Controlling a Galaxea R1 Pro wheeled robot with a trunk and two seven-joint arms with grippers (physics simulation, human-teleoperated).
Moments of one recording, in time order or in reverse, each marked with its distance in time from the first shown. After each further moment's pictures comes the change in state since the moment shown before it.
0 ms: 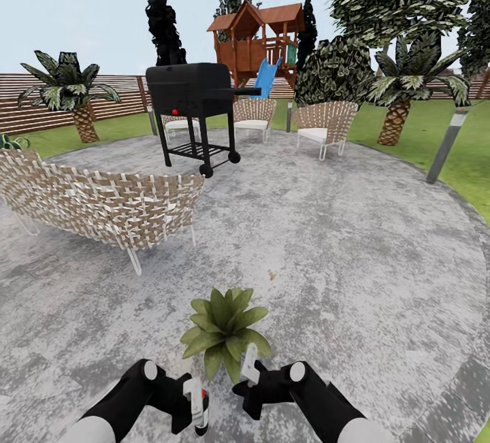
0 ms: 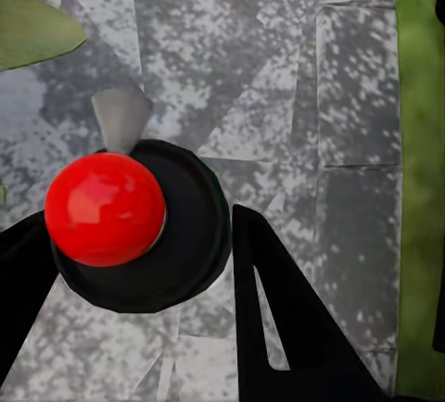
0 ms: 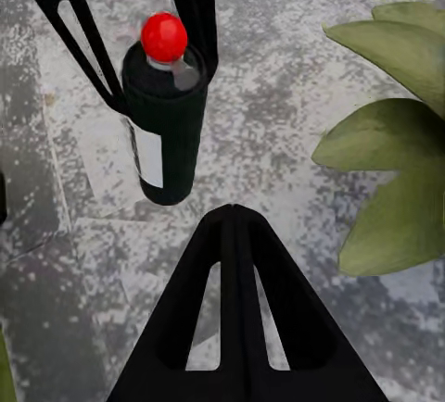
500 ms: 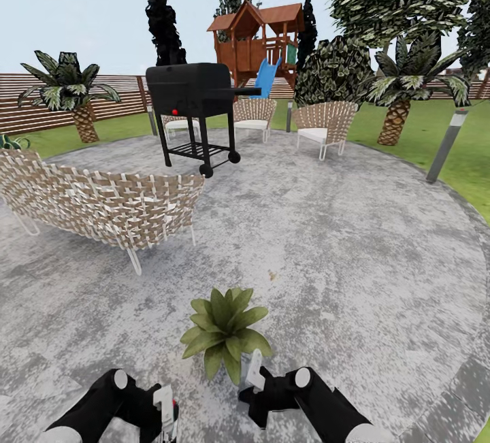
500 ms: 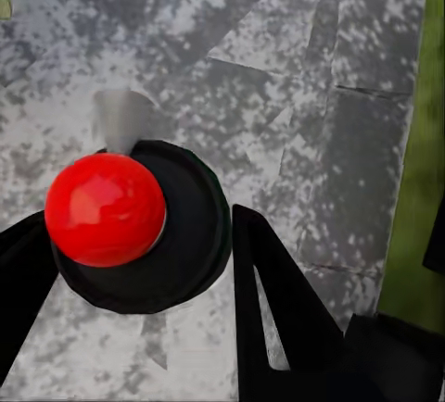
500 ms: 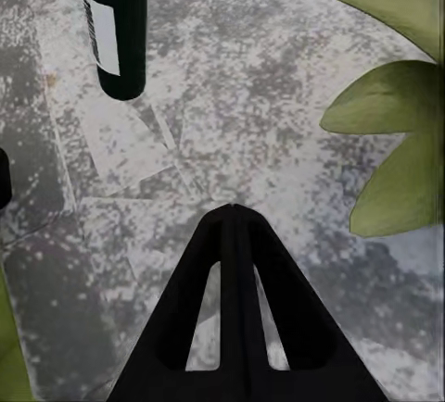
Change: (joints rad) left arm 0.026 0.110 0.056 0.024 0.002 0.010 -0.011; right arm 0.015 -0.021 0.000 0.012 -0.002 0.000 -0.002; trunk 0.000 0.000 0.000
